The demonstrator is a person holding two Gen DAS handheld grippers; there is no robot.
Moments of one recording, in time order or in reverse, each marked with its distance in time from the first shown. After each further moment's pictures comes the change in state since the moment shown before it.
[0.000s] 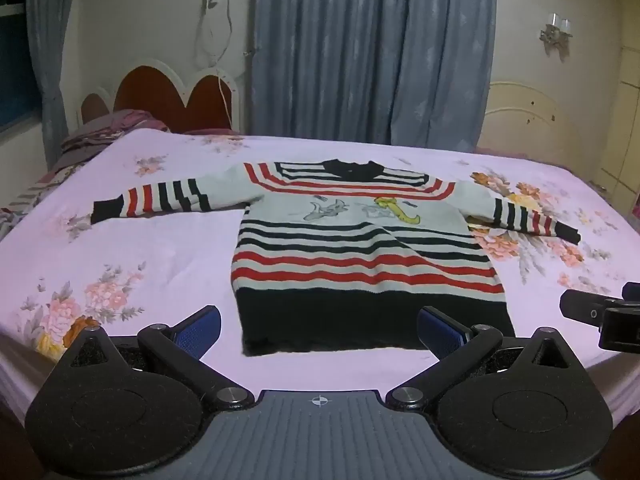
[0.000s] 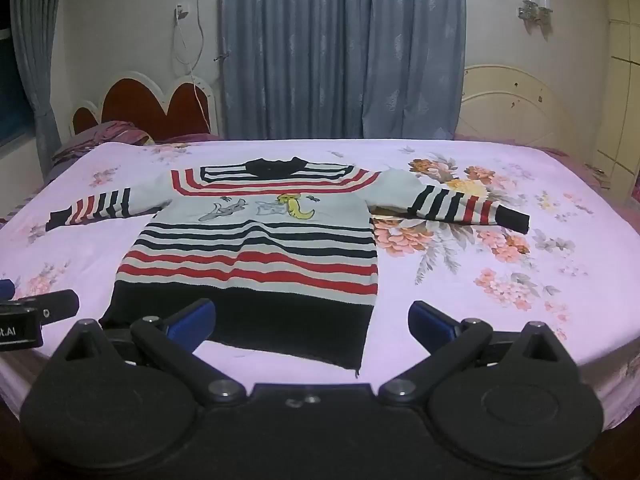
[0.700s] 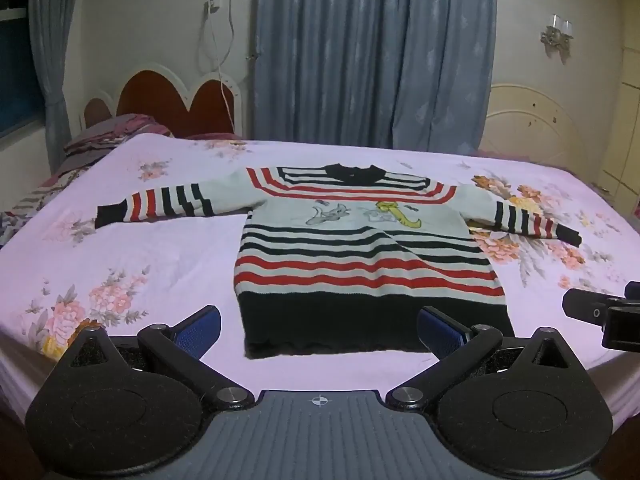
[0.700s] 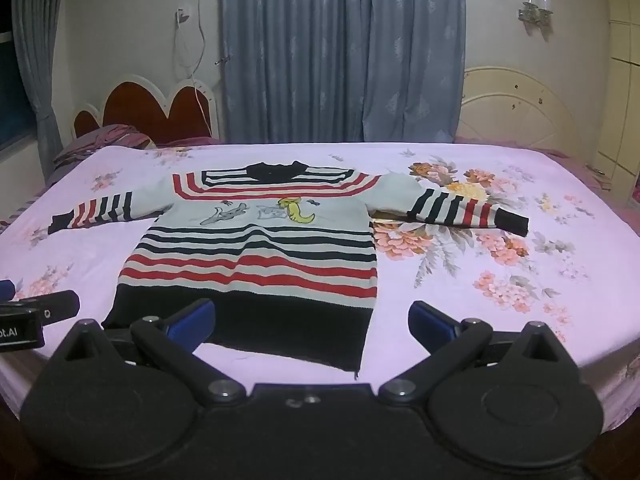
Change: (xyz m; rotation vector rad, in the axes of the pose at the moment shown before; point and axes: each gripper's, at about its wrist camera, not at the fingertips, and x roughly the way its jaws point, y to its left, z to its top) left arm -0.005 0.001 0.005 0.000 0.001 0.005; right arm -0.002 -0.002 0.003 0.003 -0.007 0.003
